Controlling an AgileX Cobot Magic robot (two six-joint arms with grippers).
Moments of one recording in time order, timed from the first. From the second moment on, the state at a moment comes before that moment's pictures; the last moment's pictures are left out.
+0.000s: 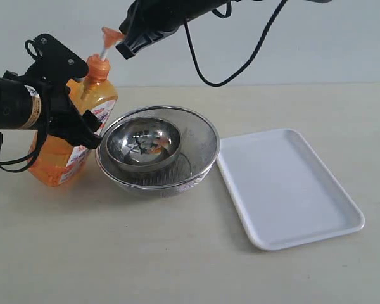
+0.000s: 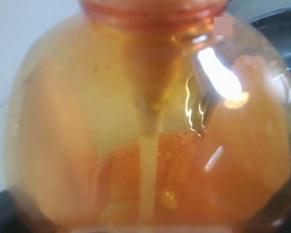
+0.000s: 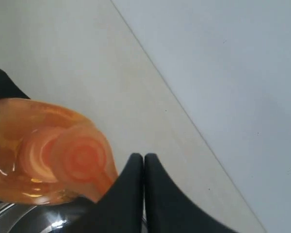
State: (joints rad) left arm -0.33 1.67 -0.89 1.74 0.14 -1.33; right arm 0.59 2.04 -1.88 0.67 0.56 -1.11
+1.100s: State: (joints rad) left arm -0.33 1.67 -0.89 1.74 0.14 -1.33; right arm 0.58 2.02 -1.88 0.57 0.52 -1.03
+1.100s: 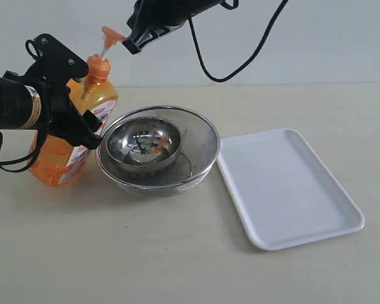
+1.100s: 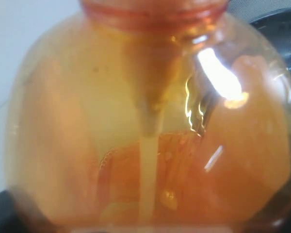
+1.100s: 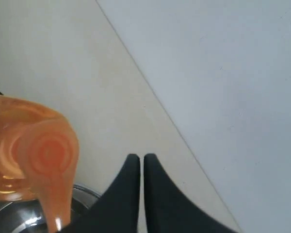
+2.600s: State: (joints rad) left arm -0.33 1.67 -0.89 1.74 0.13 -1.33; right arm 0.60 2.04 -2.03 0.64 0.77 -1.03
